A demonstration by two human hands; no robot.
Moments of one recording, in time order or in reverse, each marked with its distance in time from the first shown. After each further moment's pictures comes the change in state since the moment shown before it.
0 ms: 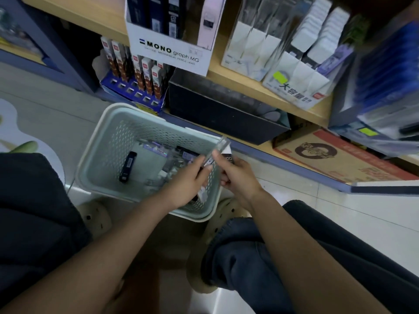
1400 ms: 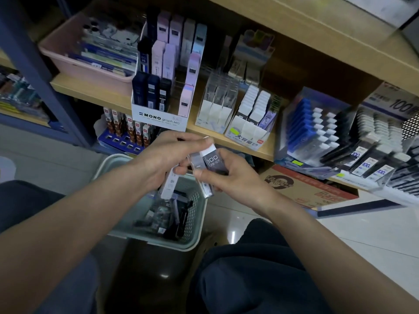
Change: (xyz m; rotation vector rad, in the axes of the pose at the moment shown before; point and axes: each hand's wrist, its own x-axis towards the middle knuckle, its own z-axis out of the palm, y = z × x) left_hand -0.032 0.188 -0.093 -0.467 0.074 -0.175; right_hand -0.110 -0.119 0.003 -0.434 -0.191 -0.485
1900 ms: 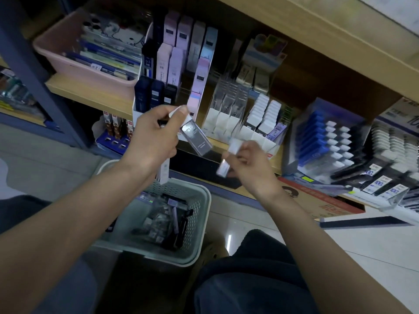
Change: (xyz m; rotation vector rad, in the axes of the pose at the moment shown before) left_hand 0.033 0.007 -0.026 -0.080 0.257 0.314; right_hand 0.048 0.017 -0.022 -0.003 0.434 0.105
